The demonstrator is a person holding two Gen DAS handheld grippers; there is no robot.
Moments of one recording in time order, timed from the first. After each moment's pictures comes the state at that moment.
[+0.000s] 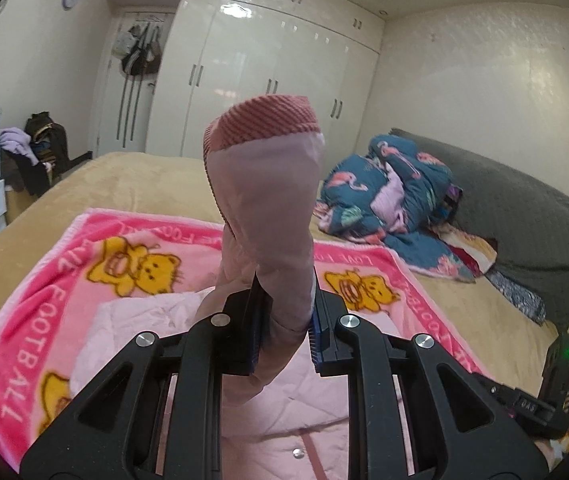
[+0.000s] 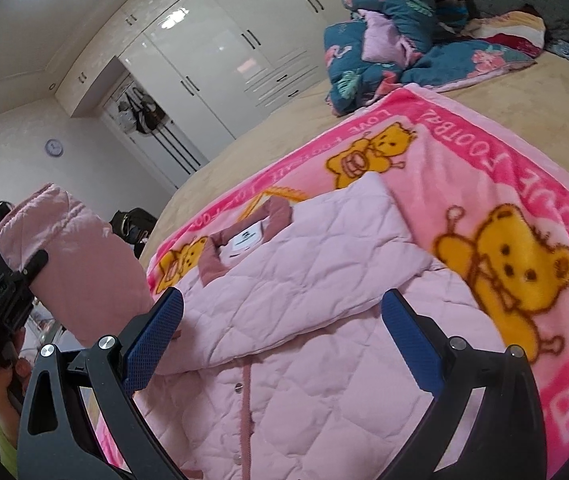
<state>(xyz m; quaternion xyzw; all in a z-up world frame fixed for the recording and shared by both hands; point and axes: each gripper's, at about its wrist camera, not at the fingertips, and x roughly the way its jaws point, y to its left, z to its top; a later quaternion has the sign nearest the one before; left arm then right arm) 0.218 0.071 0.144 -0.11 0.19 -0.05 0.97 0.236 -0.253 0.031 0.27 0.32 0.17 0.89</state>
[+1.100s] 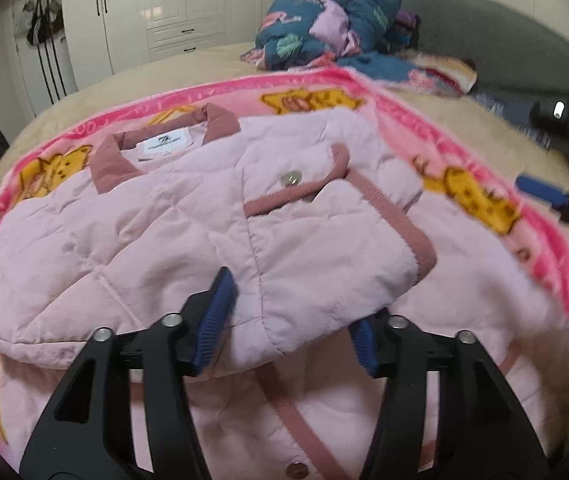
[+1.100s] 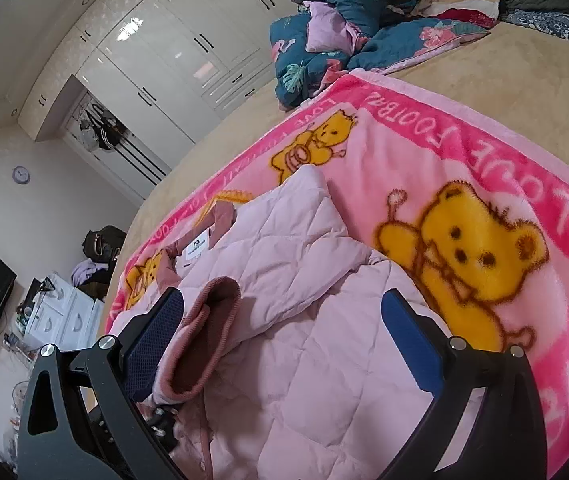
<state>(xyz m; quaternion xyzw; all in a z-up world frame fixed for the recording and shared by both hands) 0.243 -0.053 -0.031 0.07 0.40 -0.12 0.91 0.249 -0.293 -0.005 0.30 0.35 0.12 0.88</state>
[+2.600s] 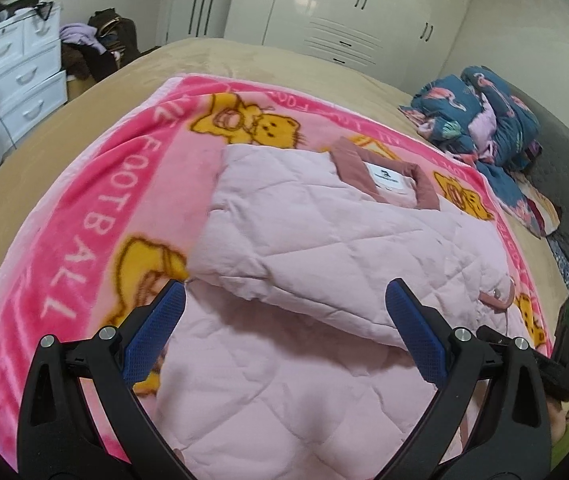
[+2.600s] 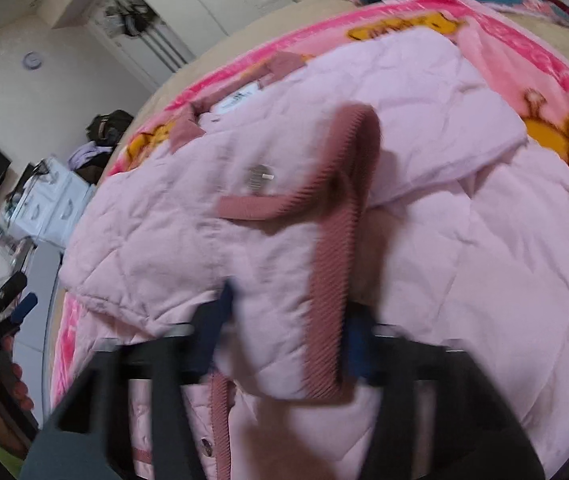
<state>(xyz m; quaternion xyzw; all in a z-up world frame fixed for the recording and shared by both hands) 0.195 0.199 0.022 -0.16 0.37 0.06 0.91 0.264 -0.139 -0.070 0.17 0.46 0.21 0.85</state>
